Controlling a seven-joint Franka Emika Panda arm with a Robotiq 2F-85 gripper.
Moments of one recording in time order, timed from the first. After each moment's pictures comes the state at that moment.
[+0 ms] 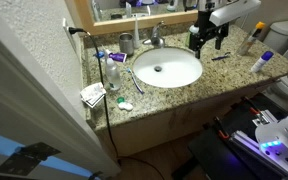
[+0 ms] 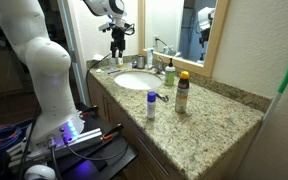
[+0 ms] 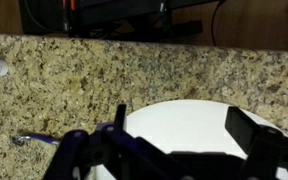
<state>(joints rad) 0.06 -0.15 0.27 -2.26 -0.02 1.81 0.47</state>
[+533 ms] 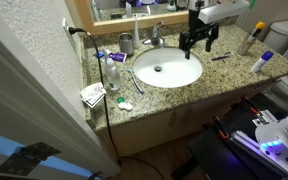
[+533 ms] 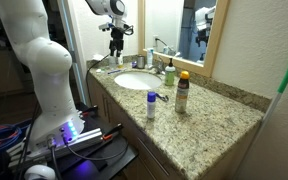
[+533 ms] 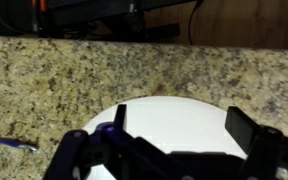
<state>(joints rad) 0.11 -0.07 0.26 -2.18 0.06 1.82 0.50</state>
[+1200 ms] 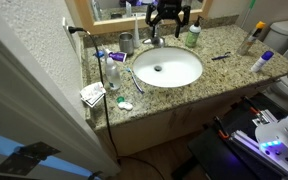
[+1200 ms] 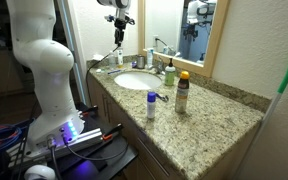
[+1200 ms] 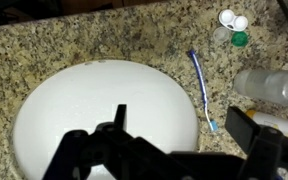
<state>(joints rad) 0.17 0.11 0.24 -1.85 0.17 1.87 0.73</state>
